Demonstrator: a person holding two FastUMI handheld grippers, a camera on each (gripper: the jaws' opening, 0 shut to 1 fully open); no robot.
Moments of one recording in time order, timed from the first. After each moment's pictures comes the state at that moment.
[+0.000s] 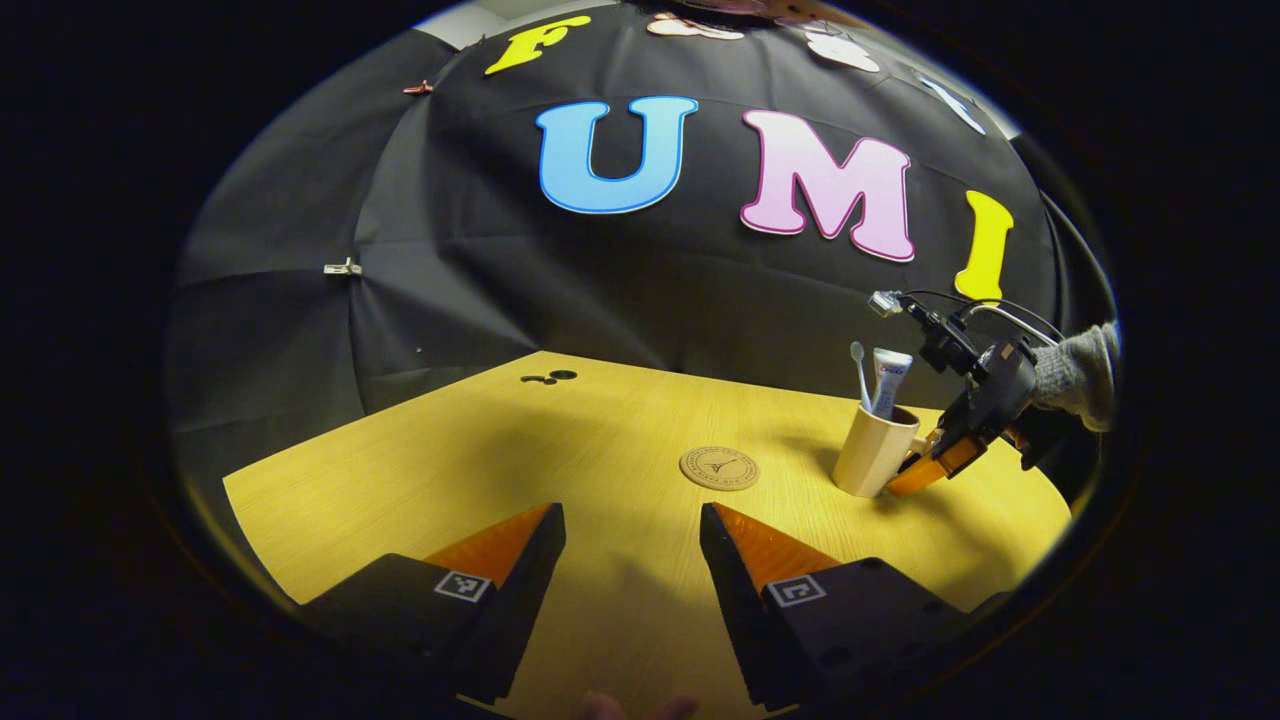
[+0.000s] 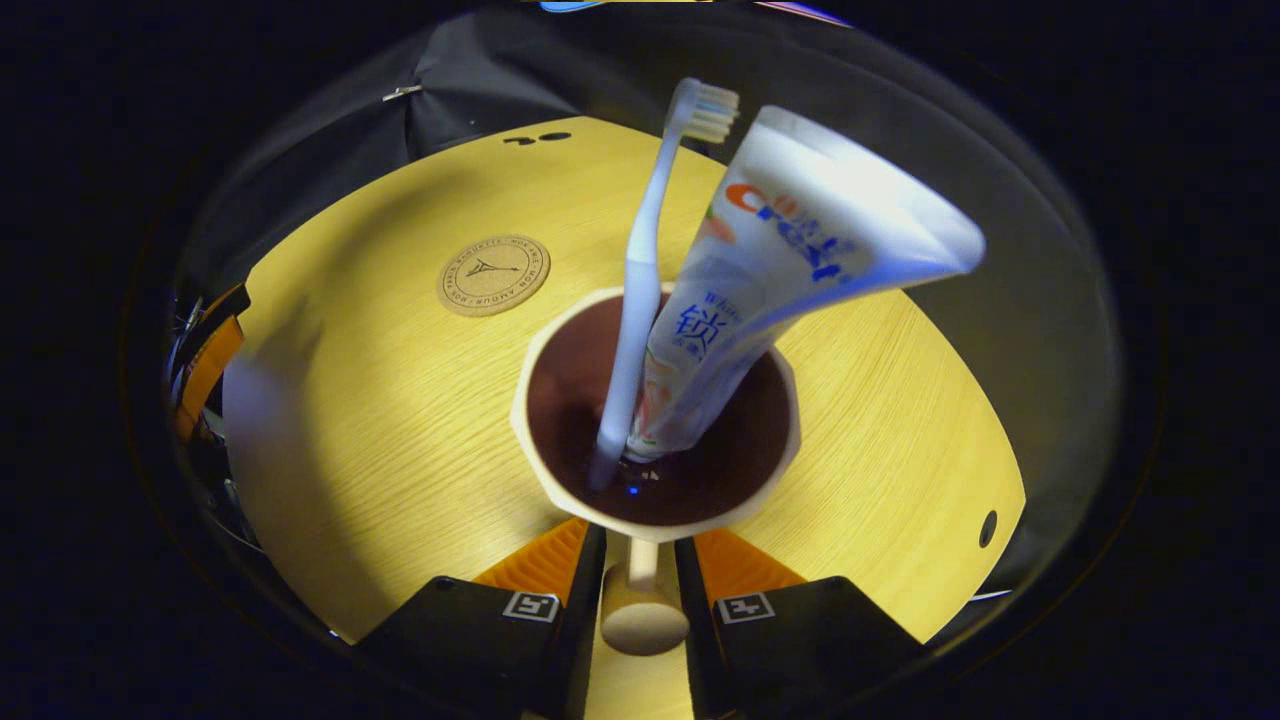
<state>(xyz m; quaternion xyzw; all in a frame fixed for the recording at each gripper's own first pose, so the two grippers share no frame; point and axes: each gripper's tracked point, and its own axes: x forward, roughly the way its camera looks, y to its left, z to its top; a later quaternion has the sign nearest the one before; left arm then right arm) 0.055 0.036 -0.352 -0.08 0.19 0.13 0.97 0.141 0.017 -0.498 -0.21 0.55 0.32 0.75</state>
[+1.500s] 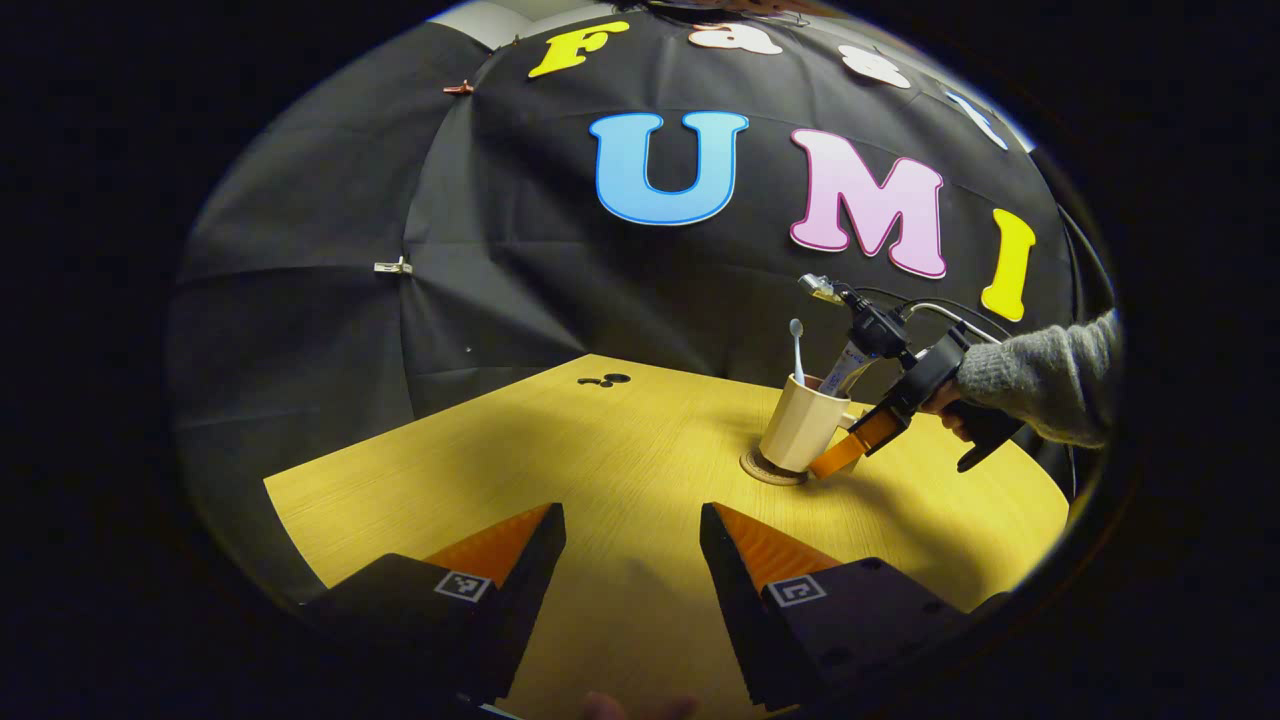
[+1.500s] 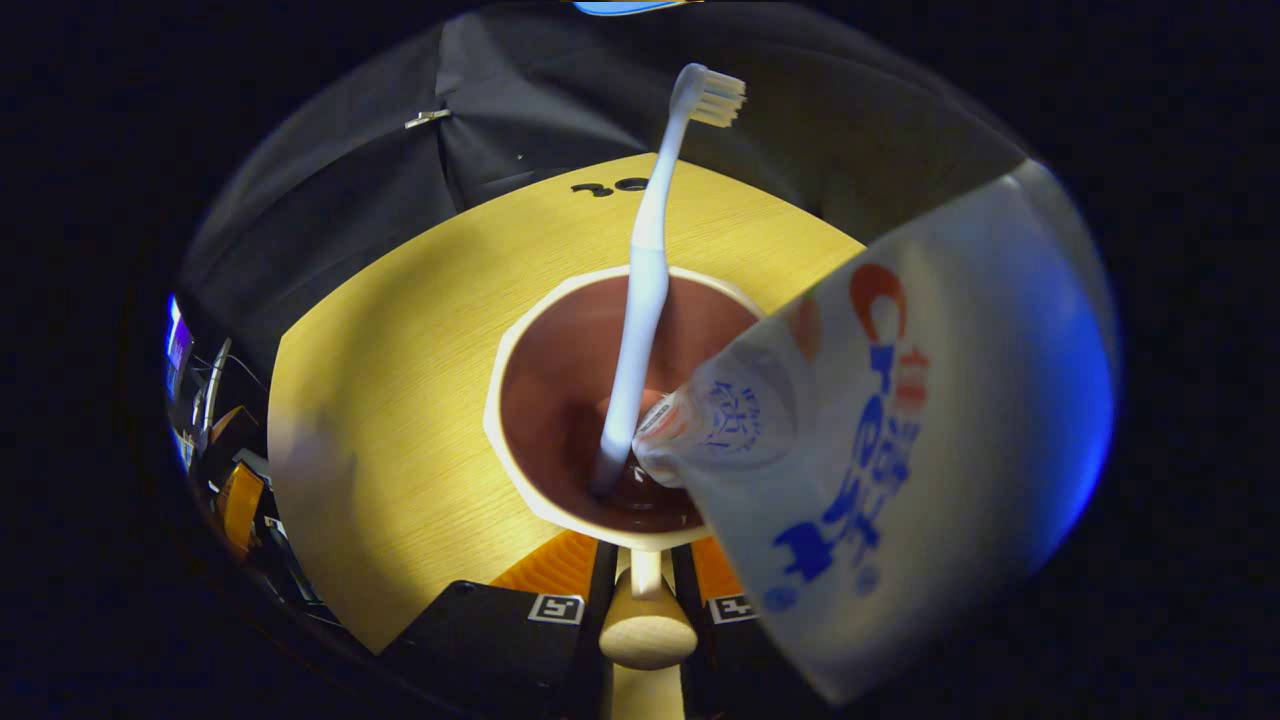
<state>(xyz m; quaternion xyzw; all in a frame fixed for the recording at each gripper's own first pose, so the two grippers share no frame) 0.011 0.094 -0.341 -0.09 0.18 0.17 0.97 0.159 0.199 -0.500 -0.15 0.53 0.38 0.74</state>
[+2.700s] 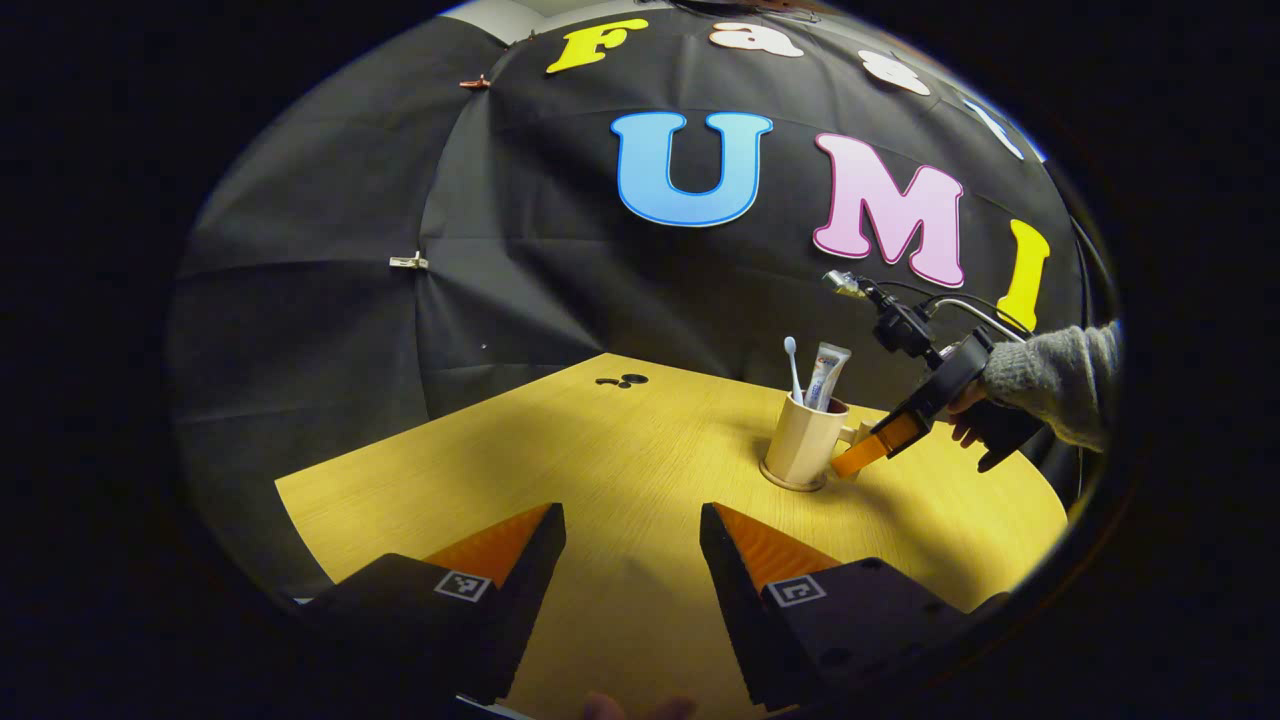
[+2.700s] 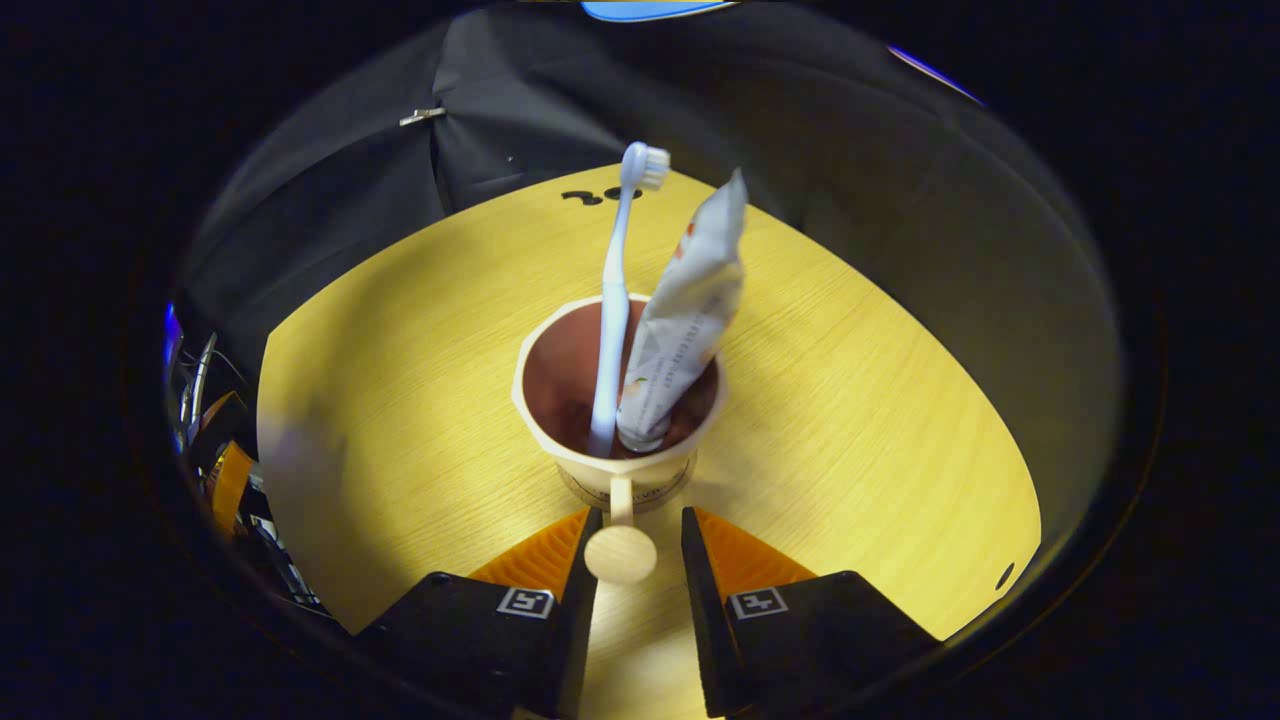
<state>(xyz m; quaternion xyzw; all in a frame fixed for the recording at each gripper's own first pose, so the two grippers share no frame) 0.010 0.110 -0.330 -0.09 0.19 0.17 0.96 0.167 0.182 -0.460 -0.16 0.51 0.36 0.77</state>
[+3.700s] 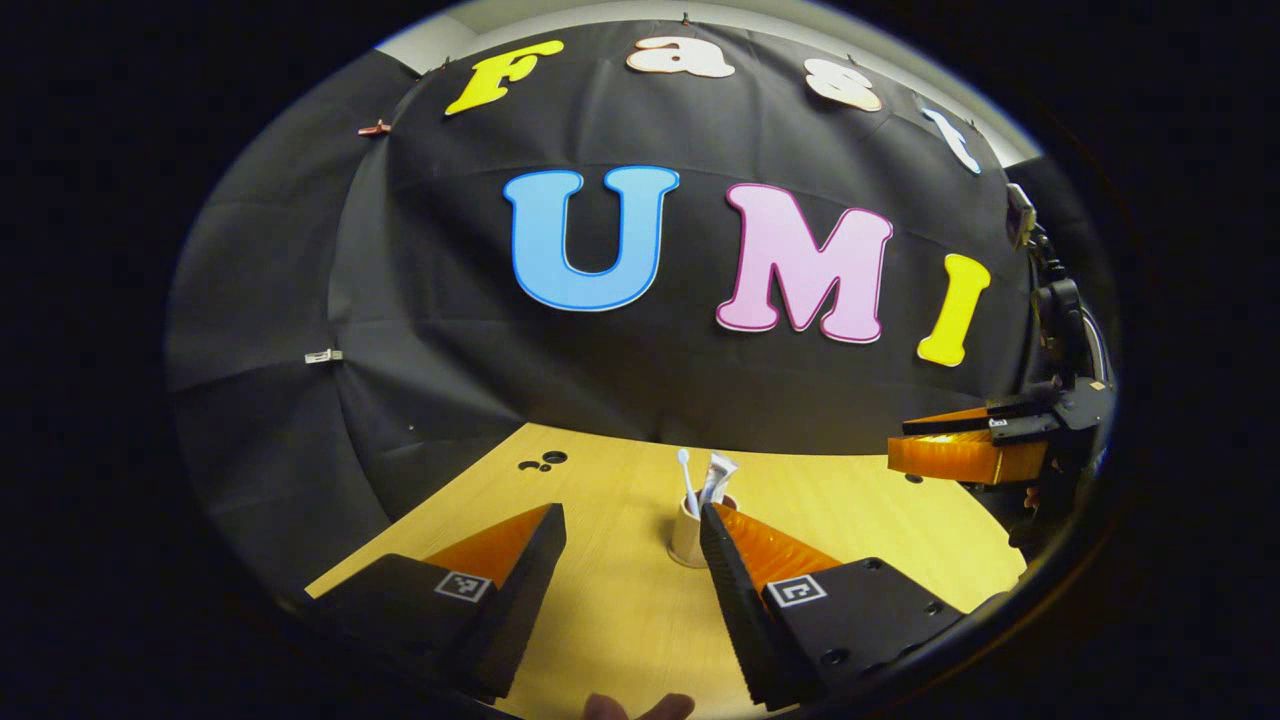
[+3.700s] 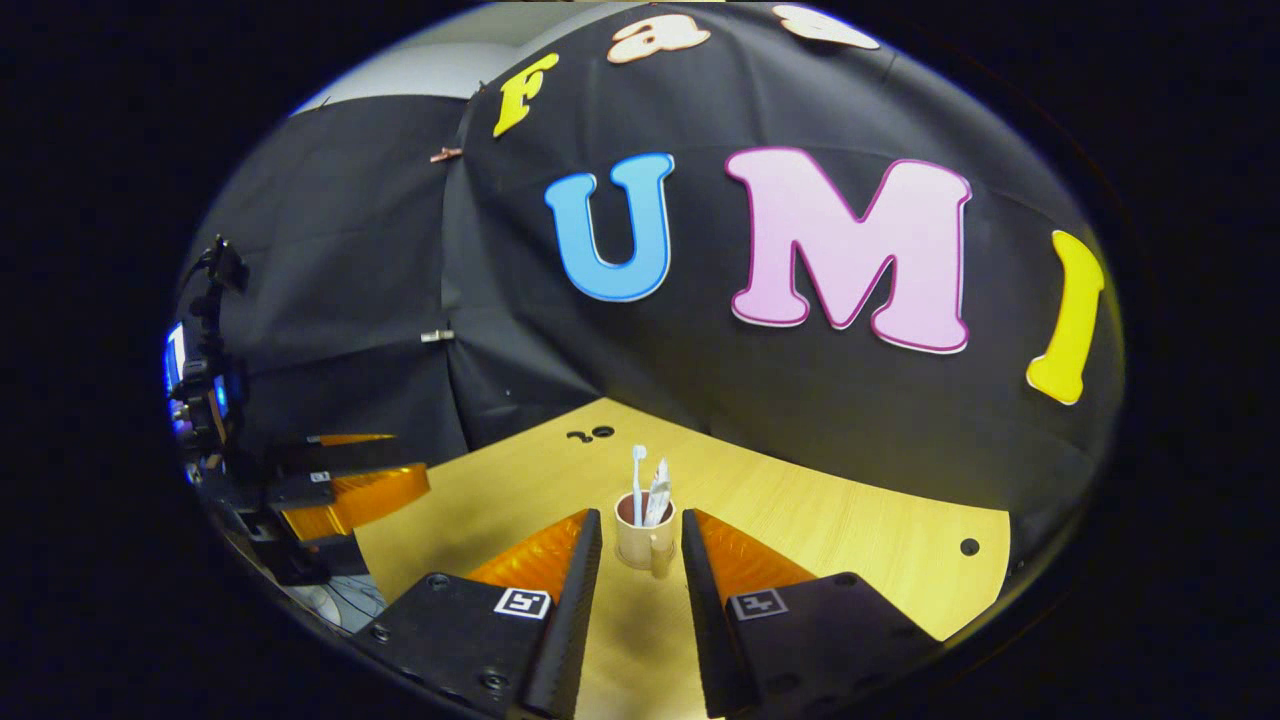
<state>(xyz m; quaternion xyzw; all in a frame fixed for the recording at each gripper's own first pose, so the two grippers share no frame) 0.065 0.058 -0.156 -0.06 0.17 0.06 0.98 0.098 0.136 -0.173 0.00 0.25 0.29 0.93</state>
